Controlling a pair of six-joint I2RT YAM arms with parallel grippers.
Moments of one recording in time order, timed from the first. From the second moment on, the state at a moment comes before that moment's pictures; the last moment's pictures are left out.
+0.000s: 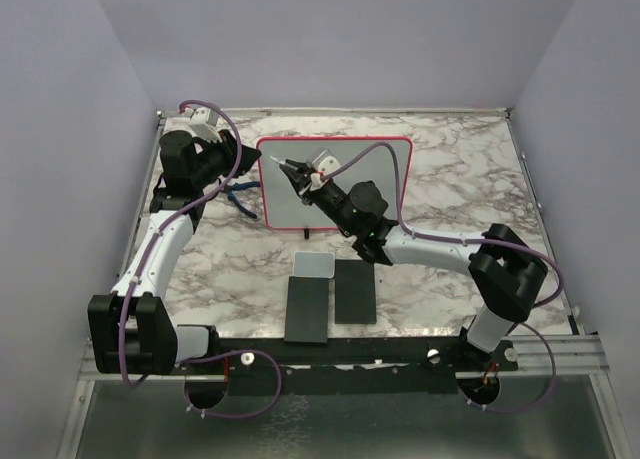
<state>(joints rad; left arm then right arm) -0.04 1.27 0.97 0.11 0.56 -0.40 0.96 1.70 1.05 0.94 0.09 -0.24</state>
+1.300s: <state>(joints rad) -0.04 1.27 0.97 0.12 0.57 -0.41 0.96 1.72 1.02 0.94 0.14 -0.24</state>
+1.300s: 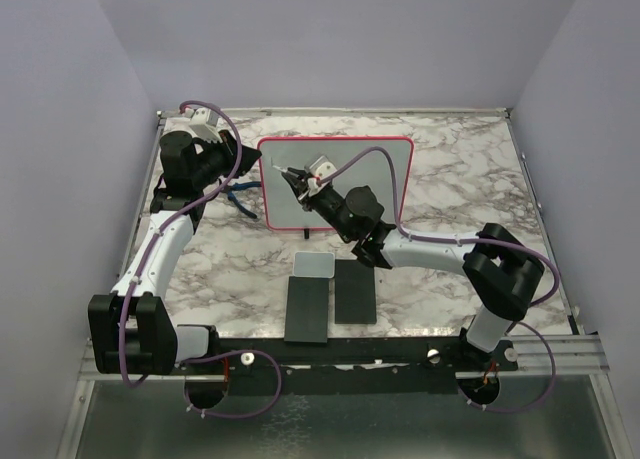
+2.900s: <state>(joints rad) -0.04 1.27 0.96 0.13 0.57 -0.41 1.01 1.70 1.05 0.98 0.20 -0.33</state>
